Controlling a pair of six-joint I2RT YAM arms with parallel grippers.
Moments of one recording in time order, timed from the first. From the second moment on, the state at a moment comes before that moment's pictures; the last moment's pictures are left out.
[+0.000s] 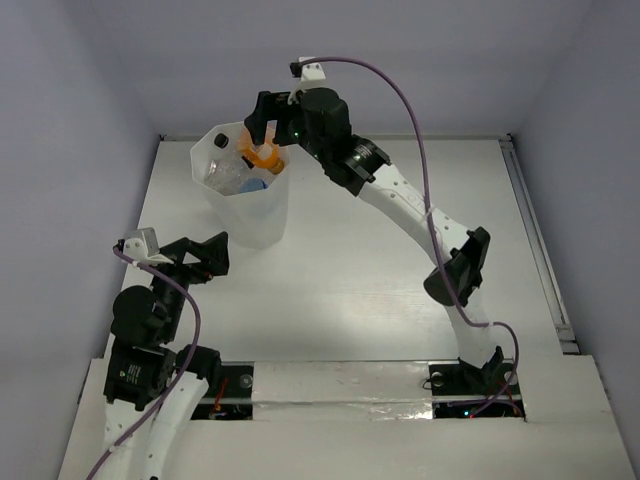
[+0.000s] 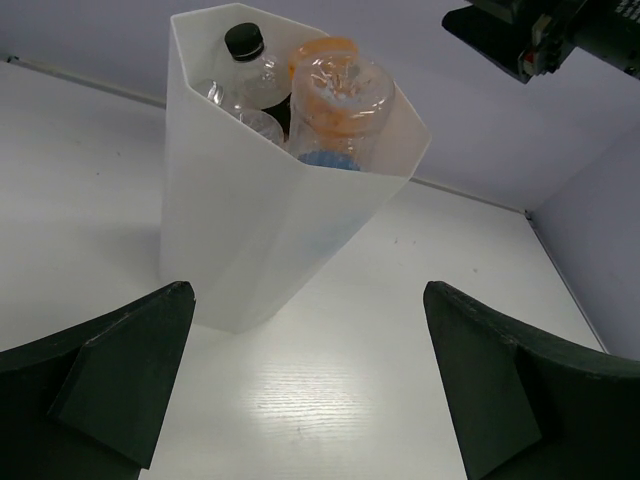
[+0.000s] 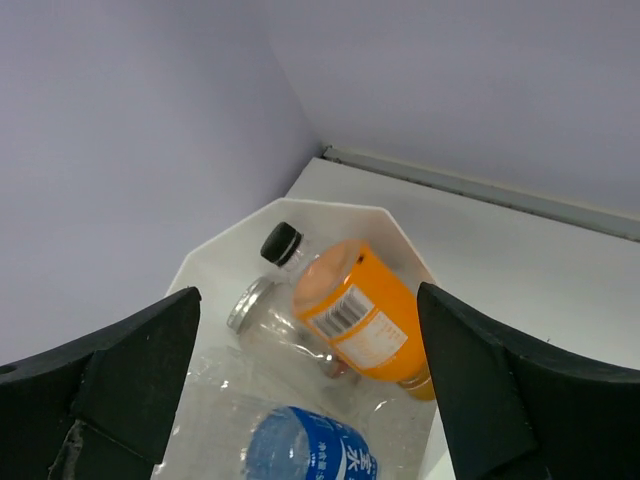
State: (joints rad) left arm -0.24 0.26 0.73 -0.44 -0.11 -0.43; right arm 0.83 2.14 2.40 -0.31 0.19 0.38
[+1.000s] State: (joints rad) left arm -0.24 0.34 0.88 -0.43 -0.08 -0.47; right arm 0.83 0.26 0.92 -0.09 0.58 0.46
